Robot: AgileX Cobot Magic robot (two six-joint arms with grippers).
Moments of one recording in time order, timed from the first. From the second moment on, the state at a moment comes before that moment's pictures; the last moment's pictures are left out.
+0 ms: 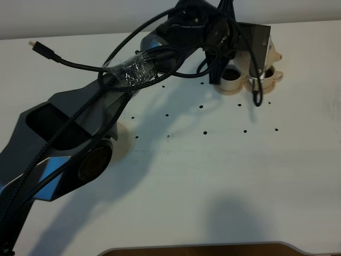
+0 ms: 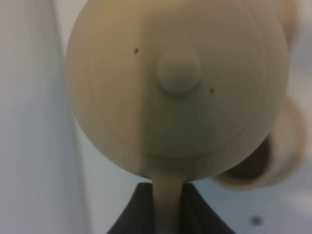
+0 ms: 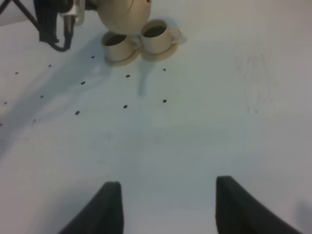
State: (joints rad) left arm -0.72 2.50 -2.36 0.11 0.76 1.08; right arm -0.08 -0.01 -0.49 0.20 1.06 0.06
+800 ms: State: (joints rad) left arm -0.76 2.47 -2.36 0.02 1.12 0.56; right arm -0.08 -0.01 -0.49 0.20 1.06 0.06
